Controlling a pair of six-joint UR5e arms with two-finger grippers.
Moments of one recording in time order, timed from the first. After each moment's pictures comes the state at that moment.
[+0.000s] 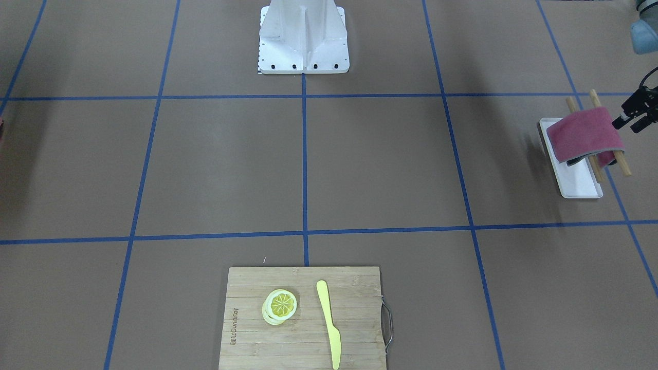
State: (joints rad) left arm -1.38 -1.33 -1.58 -2.44 -2.51 -0.62; right arm 1.58 -1.70 1.74 -1.41 2.25 -0.12
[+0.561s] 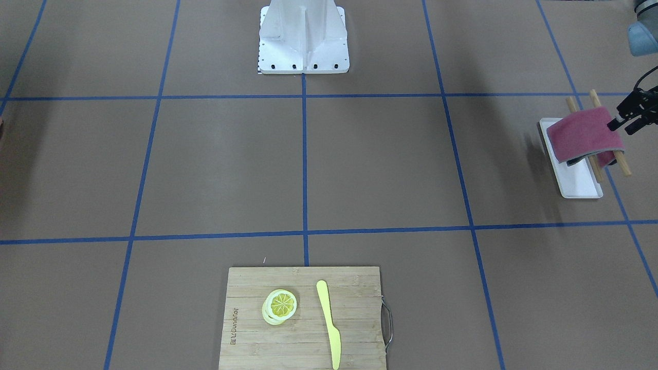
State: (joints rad) left arm -1.36 -1.34 -1.58 -2.44 -2.51 -0.62; right arm 1.58 -1.70 1.74 -1.41 2.25 -0.12
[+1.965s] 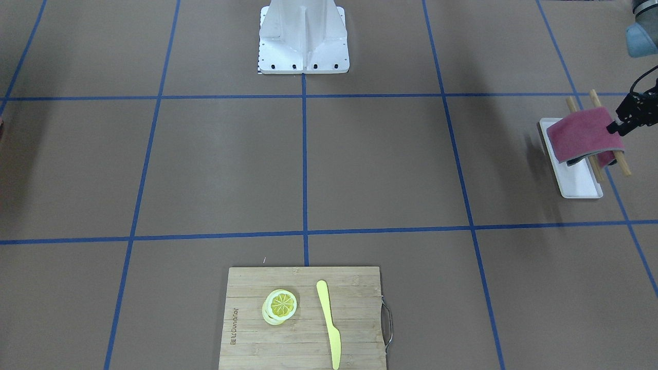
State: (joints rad) left arm -1.35 -1.34 -1.58 -2.44 -2.51 -0.62; right arm 1.58 -1.70 1.74 -1.41 2.25 -0.12
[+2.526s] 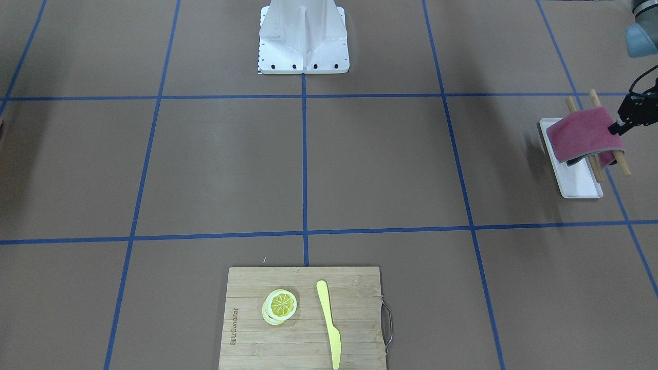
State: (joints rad) left arm -1.35 -1.34 -1.58 -2.45 -2.51 -0.62; right arm 1.58 -1.70 1.74 -1.41 2.25 -0.12
